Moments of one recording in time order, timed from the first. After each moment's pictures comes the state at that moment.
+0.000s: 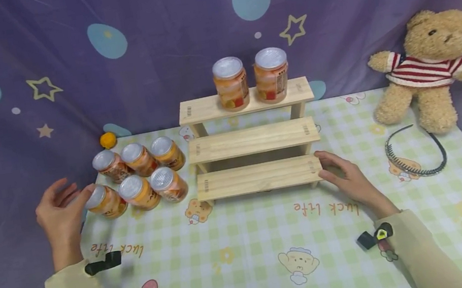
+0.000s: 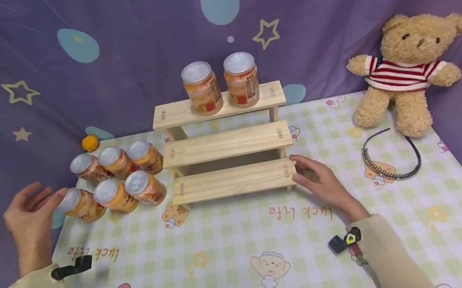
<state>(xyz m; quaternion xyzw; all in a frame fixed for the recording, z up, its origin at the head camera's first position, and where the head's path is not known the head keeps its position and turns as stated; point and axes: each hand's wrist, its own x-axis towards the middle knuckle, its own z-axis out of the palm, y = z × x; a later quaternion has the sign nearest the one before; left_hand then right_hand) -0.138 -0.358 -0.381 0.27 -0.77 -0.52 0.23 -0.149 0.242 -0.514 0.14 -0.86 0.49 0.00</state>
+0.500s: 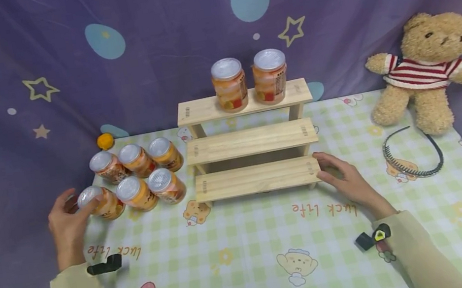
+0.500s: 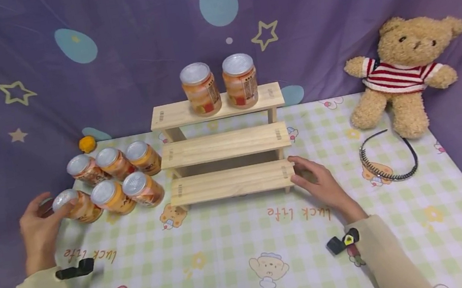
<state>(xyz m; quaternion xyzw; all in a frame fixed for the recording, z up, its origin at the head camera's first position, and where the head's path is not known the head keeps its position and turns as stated) -0.144 -0.383 -0.420 0.32 -0.84 -0.43 0.11 -0.149 0.242 -0.514 0.13 -0.86 0.49 -0.01</state>
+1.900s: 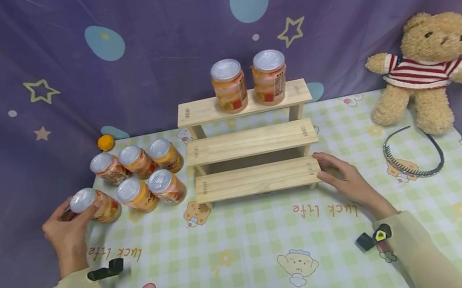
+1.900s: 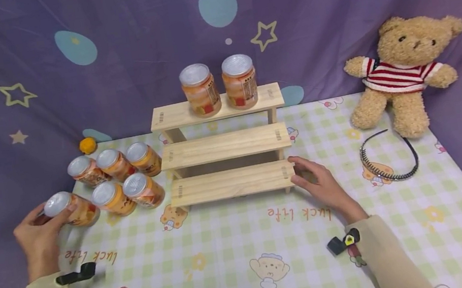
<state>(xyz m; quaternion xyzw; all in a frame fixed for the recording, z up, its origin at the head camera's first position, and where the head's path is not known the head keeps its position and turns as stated) -0.139 -0.383 -0.427 0.34 -0.69 -0.59 0.23 -0.149 0.242 -0.514 0.13 -0.86 0.50 -0.01</state>
